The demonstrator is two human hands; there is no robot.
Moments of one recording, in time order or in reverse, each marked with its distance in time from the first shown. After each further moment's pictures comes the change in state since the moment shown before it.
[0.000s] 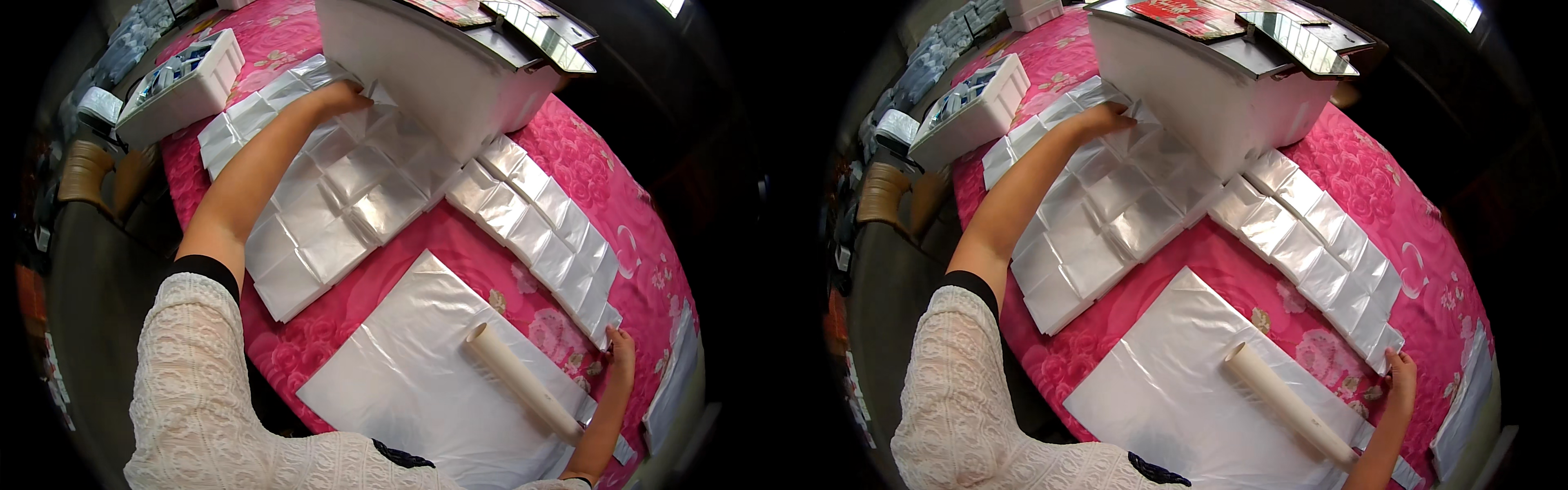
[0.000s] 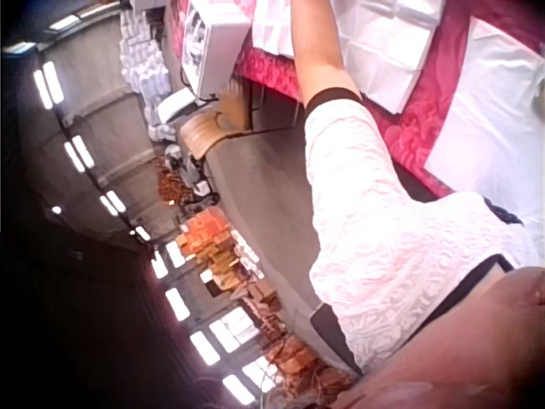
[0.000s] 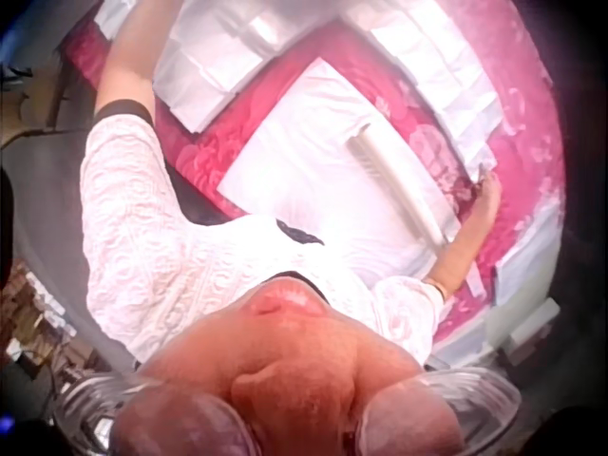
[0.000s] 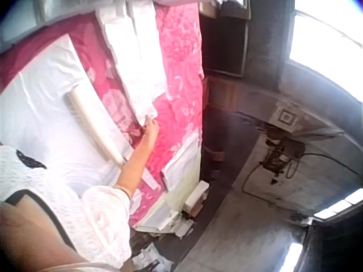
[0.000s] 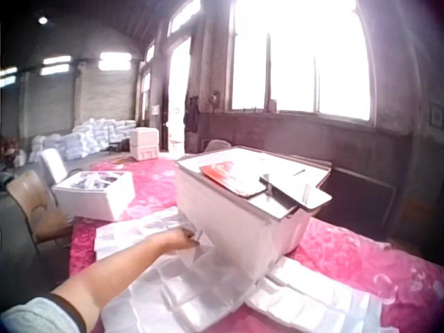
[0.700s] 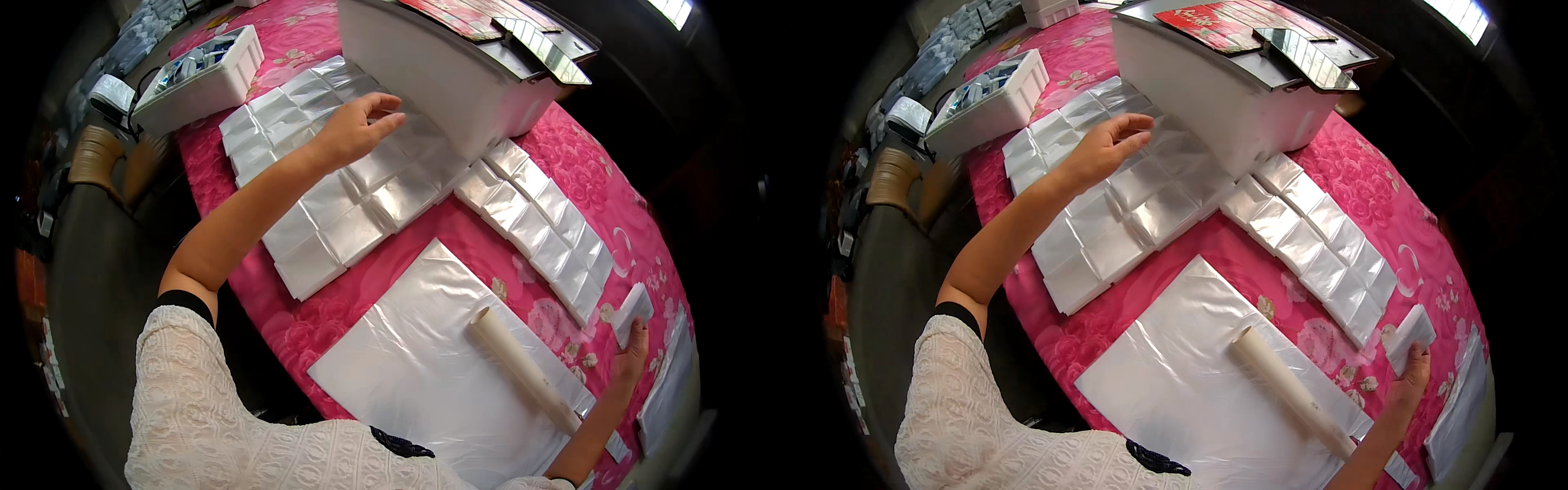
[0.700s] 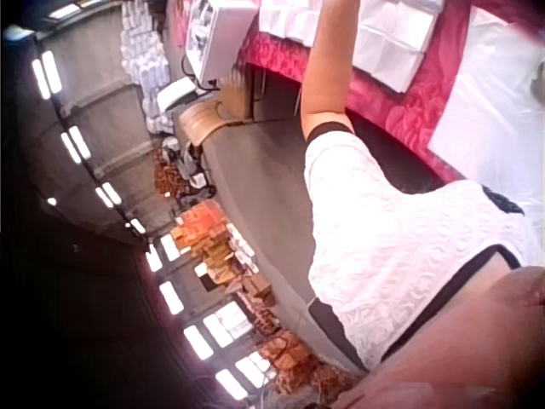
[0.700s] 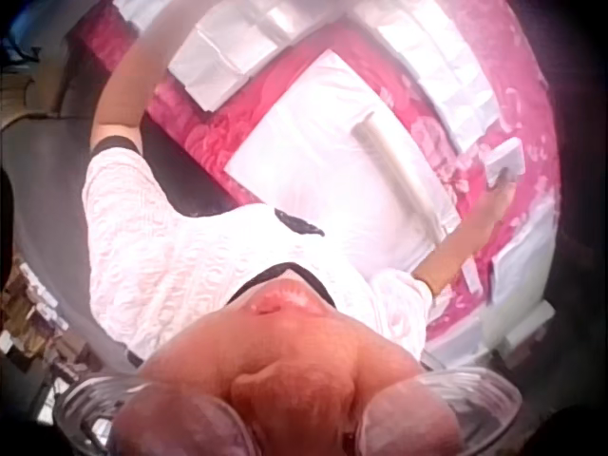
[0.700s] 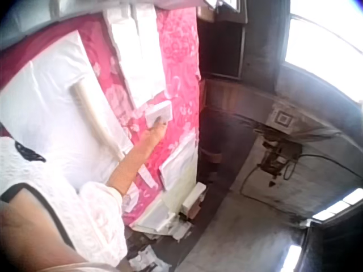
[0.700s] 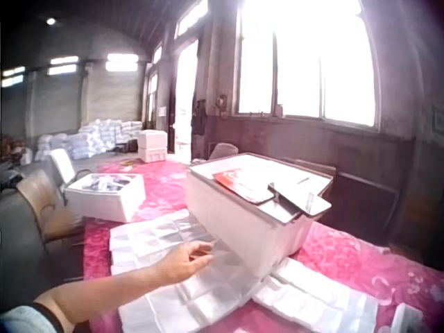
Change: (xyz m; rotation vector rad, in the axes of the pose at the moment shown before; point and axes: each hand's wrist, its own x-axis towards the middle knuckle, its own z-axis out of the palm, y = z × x) left_hand -0.127 0.057 0.013 -0.442 0.146 0.315; right_hand -0.084 -0.048 0.009 0.711 -0.135 -0.472
